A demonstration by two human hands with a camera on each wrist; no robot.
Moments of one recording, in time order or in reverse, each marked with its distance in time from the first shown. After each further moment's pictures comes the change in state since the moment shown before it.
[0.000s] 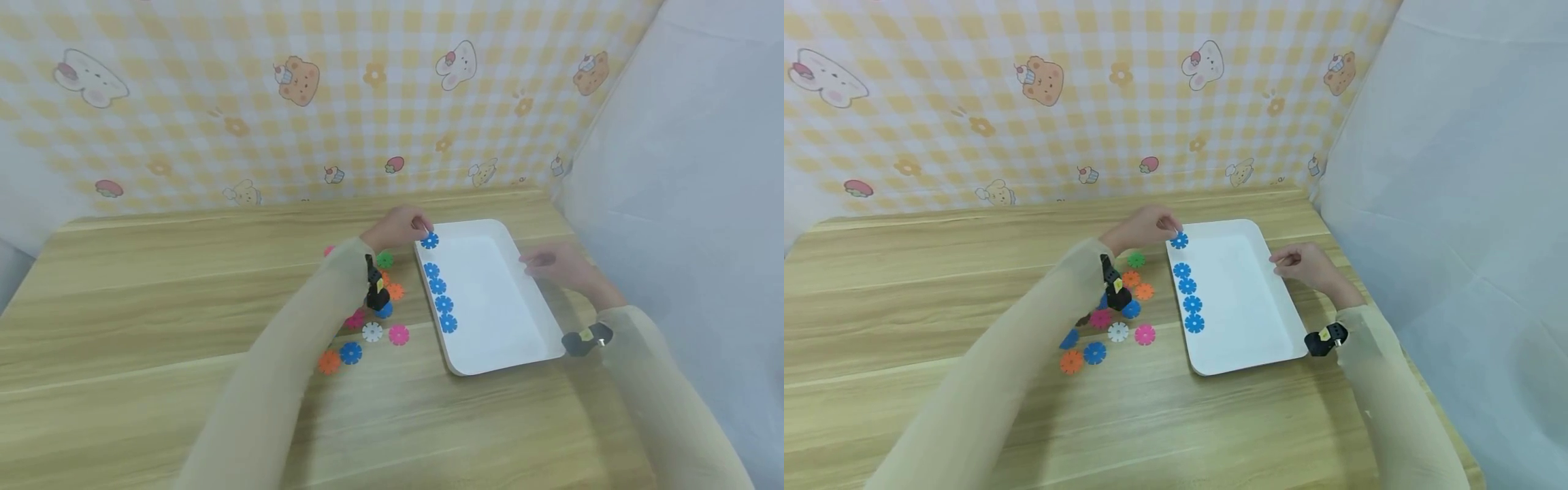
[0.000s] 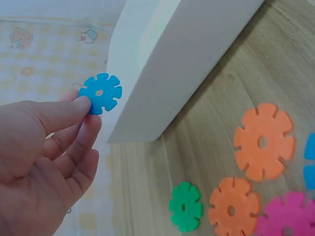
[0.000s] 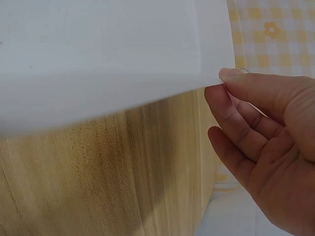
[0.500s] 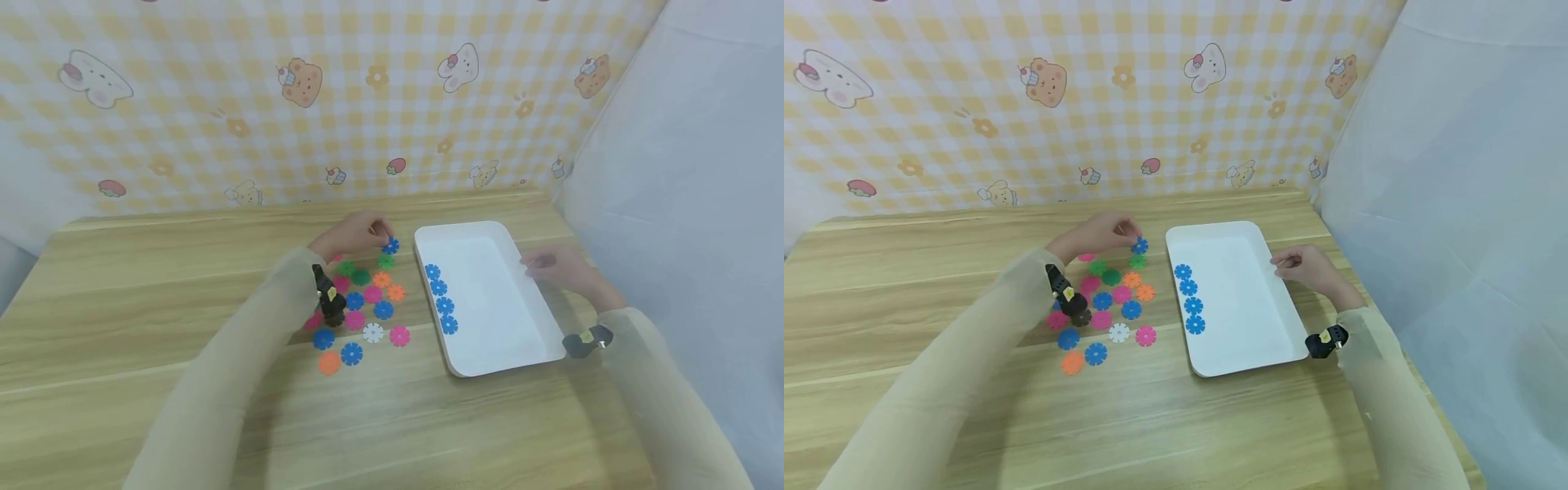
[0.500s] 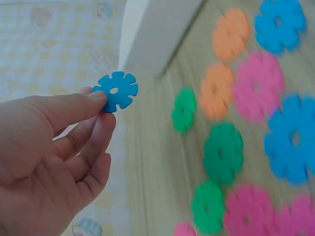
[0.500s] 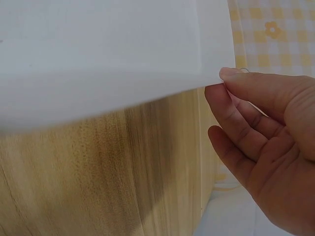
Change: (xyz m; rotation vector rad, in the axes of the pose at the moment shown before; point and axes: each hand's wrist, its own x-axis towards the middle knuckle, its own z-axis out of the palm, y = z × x) left_hand -0.048 -0.030 -0.039 0.045 -0.042 -0.046; right_hand -0.001 0.000 0.000 0.018 -0.018 0.014
